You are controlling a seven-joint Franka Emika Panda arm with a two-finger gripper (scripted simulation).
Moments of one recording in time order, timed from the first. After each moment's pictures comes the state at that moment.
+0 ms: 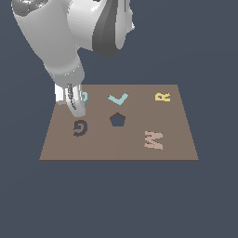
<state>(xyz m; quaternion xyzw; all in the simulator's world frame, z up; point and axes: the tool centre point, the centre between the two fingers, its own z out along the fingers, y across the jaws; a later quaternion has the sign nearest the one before) -0.067 -0.144 0.031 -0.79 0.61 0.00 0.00</state>
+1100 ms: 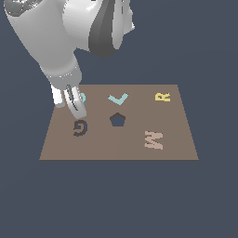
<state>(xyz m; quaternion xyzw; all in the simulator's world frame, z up) -0.058 -0.150 0.034 -0.83 0.56 0.00 0.00</state>
